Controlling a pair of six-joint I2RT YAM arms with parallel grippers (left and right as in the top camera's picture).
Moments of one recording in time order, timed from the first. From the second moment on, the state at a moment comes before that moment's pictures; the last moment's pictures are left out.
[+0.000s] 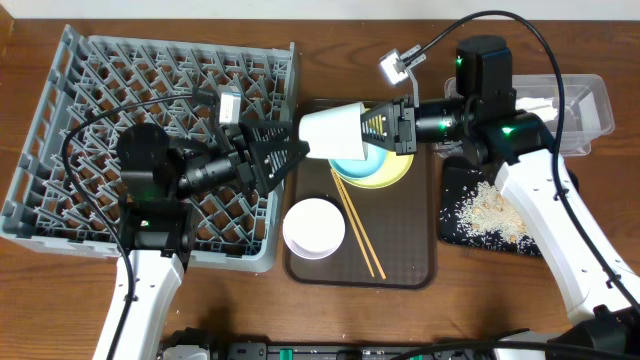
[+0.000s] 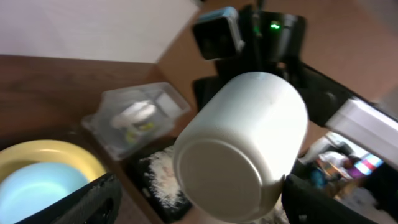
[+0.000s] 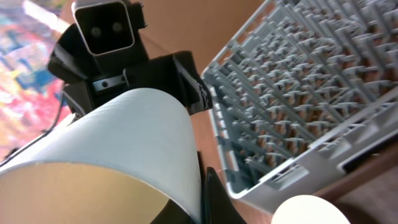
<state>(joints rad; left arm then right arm) -0.04 1.11 0.79 0.30 1.17 -0.68 0.30 1.54 1.34 -0.39 -1.24 0.36</state>
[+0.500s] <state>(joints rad) -0.12 1.12 0.79 0.42 1.28 -0.75 0.35 1.54 1.34 -0.36 -1.31 0.38</state>
